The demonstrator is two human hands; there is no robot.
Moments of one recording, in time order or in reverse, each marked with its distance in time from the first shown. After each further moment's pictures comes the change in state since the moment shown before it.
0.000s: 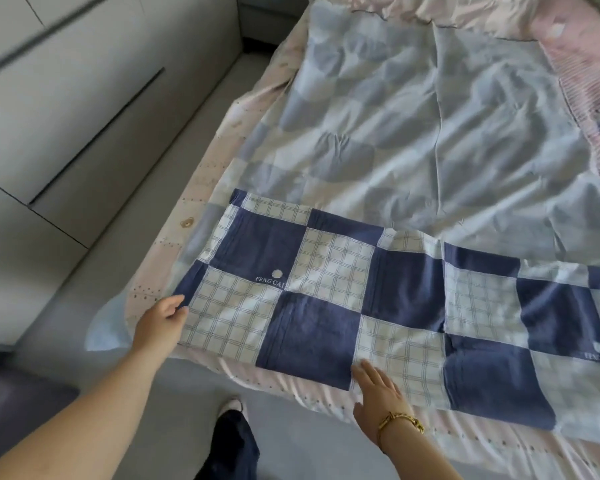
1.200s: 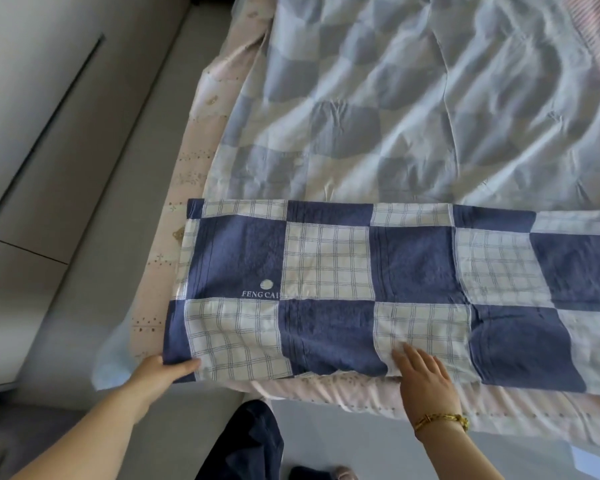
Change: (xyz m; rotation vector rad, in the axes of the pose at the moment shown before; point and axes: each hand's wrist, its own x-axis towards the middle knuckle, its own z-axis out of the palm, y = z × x) left_hand 0.066 -0.048 -0.028 0.009 -0.402 -0.261; right_hand 0.047 -0.004 0.040 -0.271 0.552 0.053
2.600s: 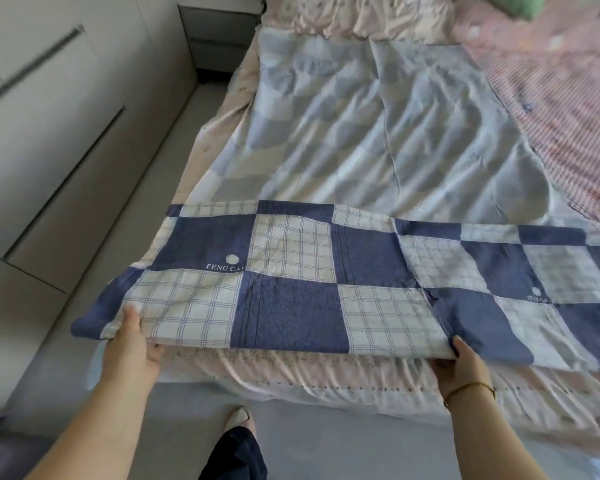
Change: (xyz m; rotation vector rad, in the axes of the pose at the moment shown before) left_hand -0.094 0.035 0.030 -0.970 0.290 0.282; right_hand -0.040 0.075 -0.085 2.094 0.323 1.203
